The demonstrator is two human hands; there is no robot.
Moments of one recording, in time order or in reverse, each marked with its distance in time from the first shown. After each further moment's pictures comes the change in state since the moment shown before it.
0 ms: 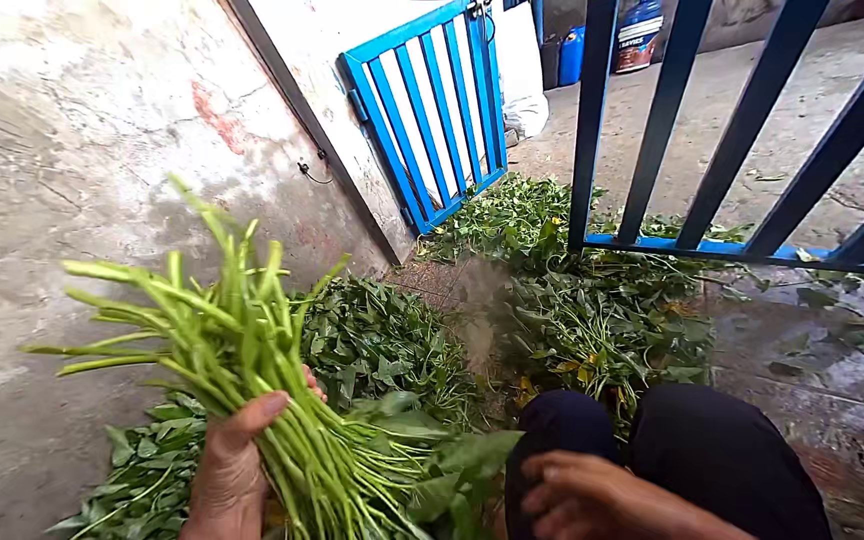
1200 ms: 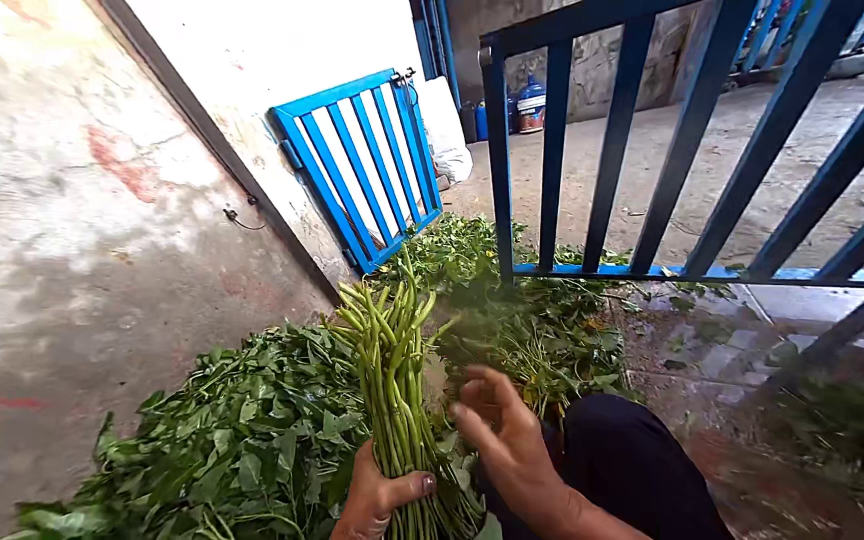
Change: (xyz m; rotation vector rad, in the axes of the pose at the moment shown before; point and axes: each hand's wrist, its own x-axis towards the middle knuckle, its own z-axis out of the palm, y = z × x) left_hand -0.030 -0.128 0.104 0.078 -0.366 -0.234; right_hand 0.058 -0.066 0.034 -0.383 0.806 -0.947
